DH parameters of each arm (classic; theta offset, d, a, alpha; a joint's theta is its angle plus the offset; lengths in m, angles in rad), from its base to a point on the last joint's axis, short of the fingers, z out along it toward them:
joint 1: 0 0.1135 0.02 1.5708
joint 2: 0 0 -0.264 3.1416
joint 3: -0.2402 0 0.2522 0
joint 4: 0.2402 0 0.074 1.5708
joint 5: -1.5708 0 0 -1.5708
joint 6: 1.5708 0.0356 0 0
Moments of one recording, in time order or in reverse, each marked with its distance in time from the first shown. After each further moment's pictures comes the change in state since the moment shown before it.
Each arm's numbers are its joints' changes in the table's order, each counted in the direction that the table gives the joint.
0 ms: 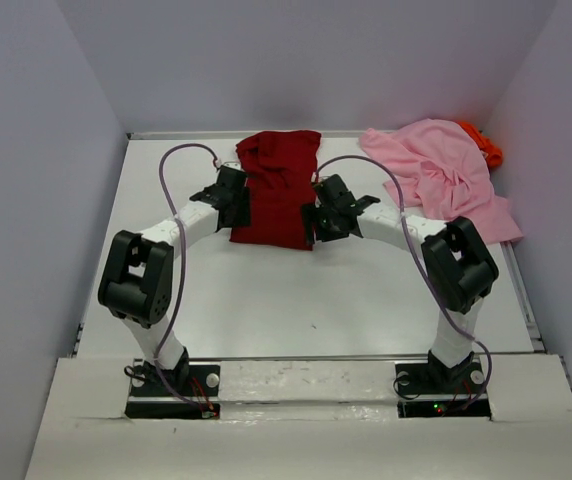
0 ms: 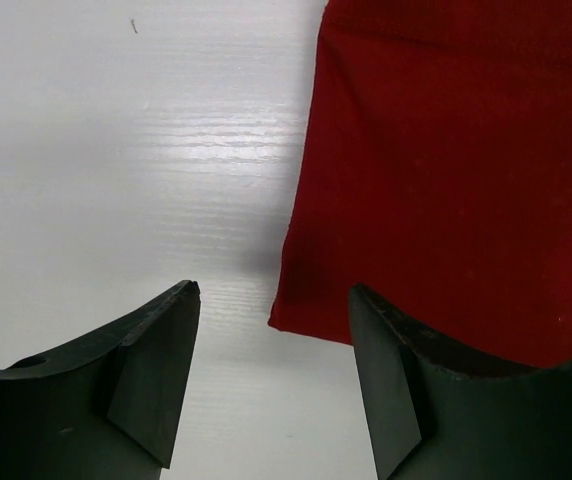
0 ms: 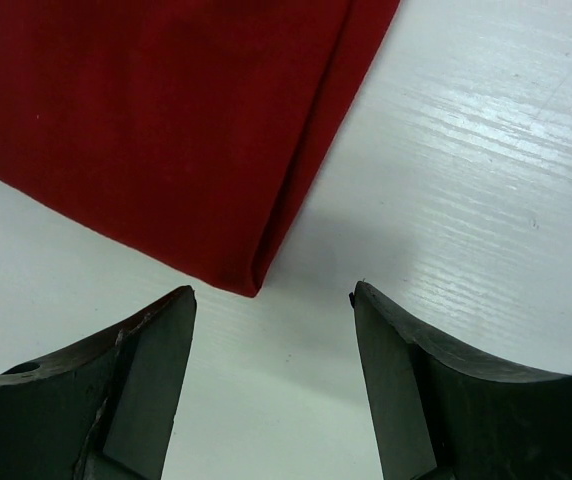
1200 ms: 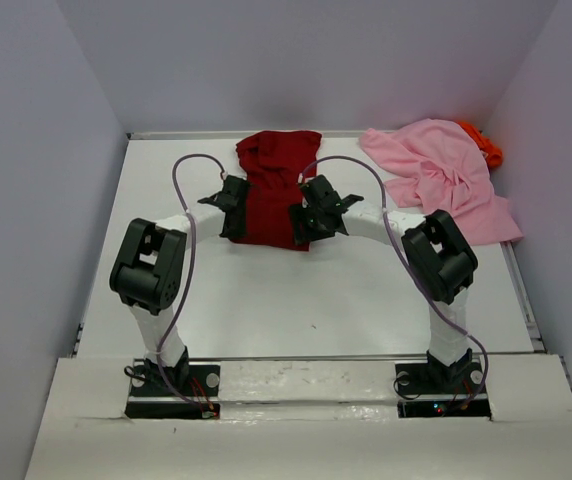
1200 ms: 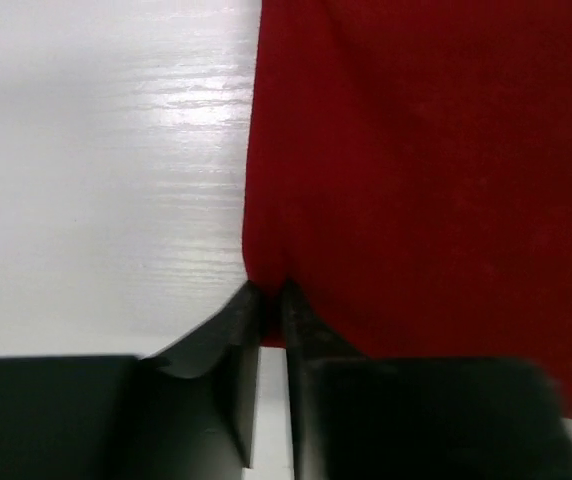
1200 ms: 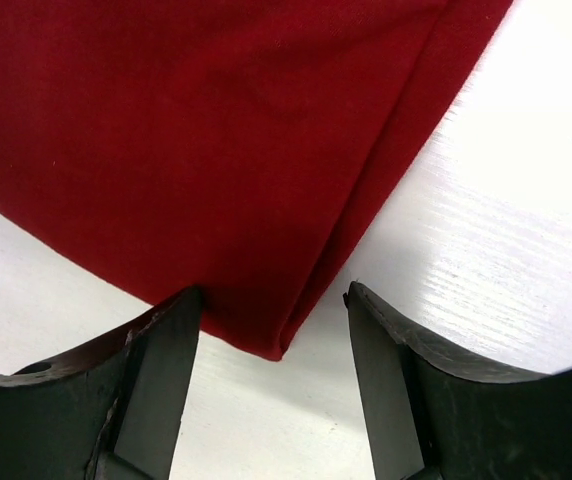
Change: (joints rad) left arm 0.012 -0.106 0.034 -0.030 -0.052 0.021; right arm 0.033 -0.130 -0.106 -0.026 0.015 0.016
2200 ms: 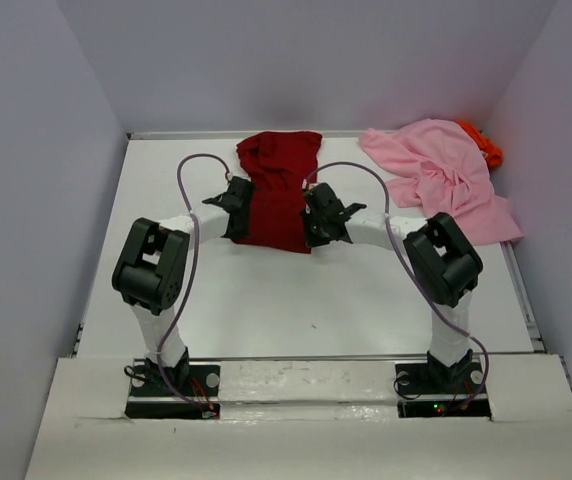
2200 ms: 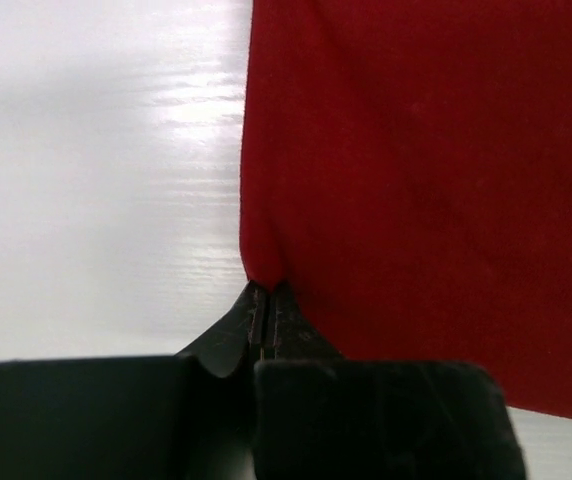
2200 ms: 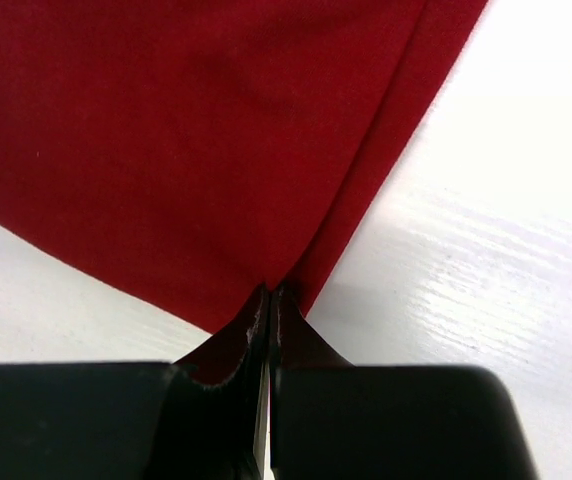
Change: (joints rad) left arm -0.024 -0.012 -0.011 0.002 0.011 0.003; right arm 0.003 0.023 0.089 -0.076 -0.023 0.016
